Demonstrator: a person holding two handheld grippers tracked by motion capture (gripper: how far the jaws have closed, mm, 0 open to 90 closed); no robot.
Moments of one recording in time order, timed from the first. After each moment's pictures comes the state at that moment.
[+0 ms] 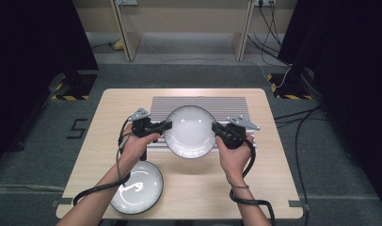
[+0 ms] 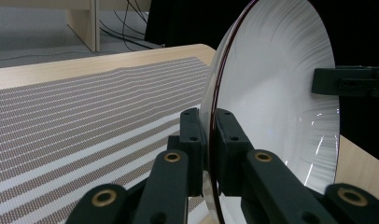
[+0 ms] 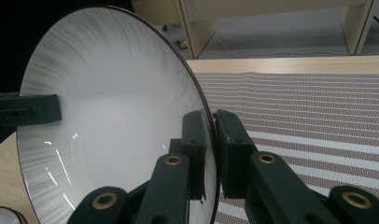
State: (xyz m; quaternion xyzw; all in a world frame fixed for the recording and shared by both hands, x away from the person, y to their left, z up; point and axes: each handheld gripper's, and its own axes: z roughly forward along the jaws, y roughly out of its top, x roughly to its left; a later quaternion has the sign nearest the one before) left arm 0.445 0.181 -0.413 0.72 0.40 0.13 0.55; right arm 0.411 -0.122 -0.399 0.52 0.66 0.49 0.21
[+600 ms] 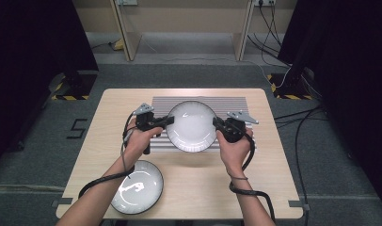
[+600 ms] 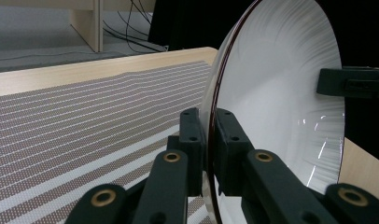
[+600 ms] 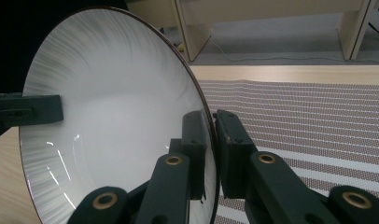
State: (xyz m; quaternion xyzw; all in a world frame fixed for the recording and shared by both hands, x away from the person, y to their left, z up) left arm 0.474 0.176 -0.420 0.72 0.41 0.12 0.55; right arm 0.435 -0.125 -0.404 0.52 0.67 0.49 0.22
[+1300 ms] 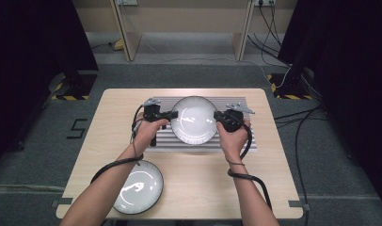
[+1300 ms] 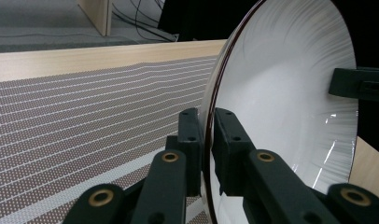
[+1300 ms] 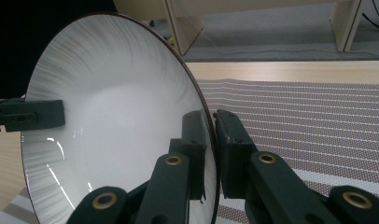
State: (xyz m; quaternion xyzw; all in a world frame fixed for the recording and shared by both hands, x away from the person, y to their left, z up) left arm 0.522 0.164 -0.443 0.71 0.45 0.10 0.53; right arm 0.483 -0.129 -0.422 0.53 0.67 0.47 0.22
